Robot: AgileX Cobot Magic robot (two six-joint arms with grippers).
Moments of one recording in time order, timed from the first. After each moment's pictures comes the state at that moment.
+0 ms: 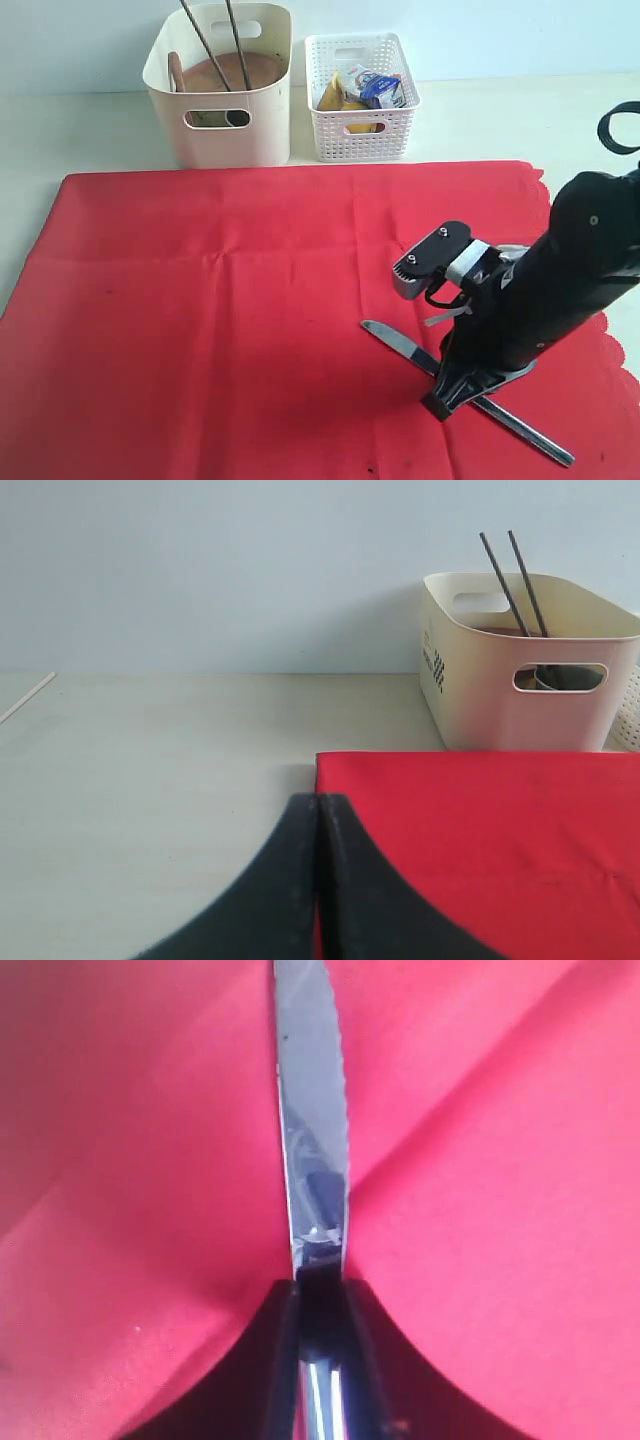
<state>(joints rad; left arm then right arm) -0.03 0.01 0.00 0.07 0.21 -0.06 0.66 1.68 -0.61 0.44 0.45 -0.63</state>
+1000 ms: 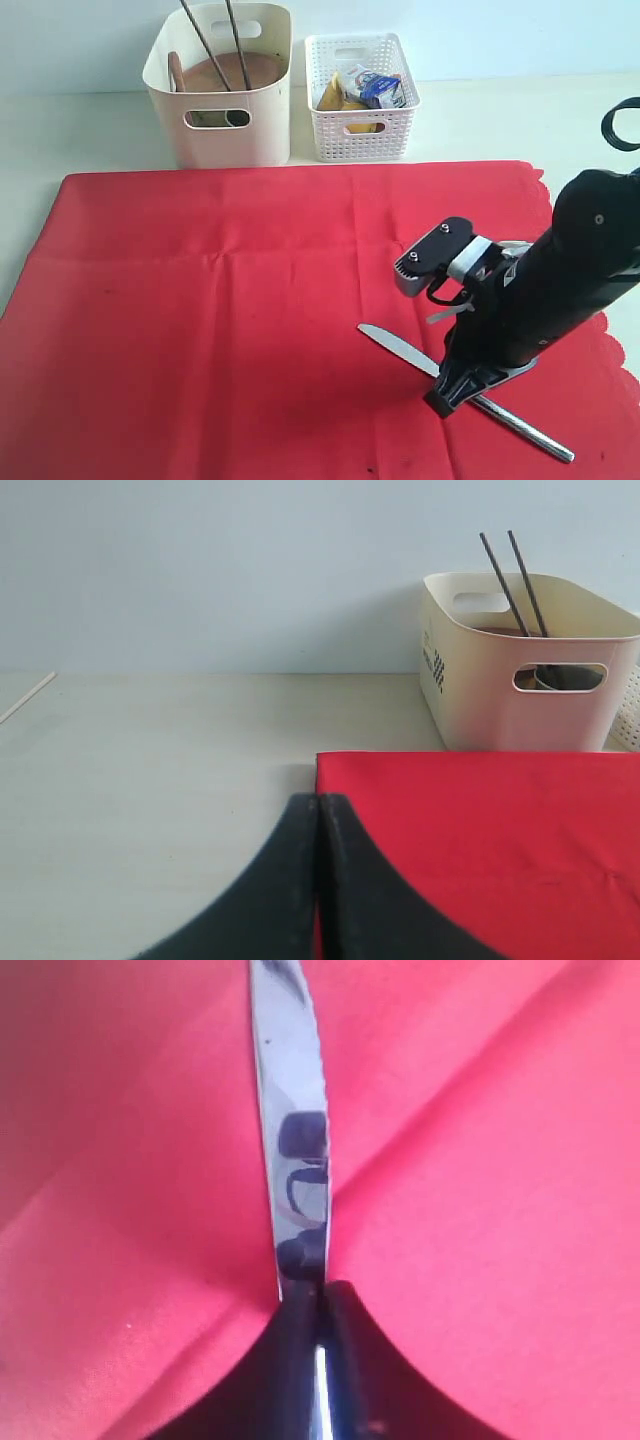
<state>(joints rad) -0.03 0.01 0.00 0.07 0.21 -0.06 0.66 1.67 -0.61 0.41 0.45 -0.60</state>
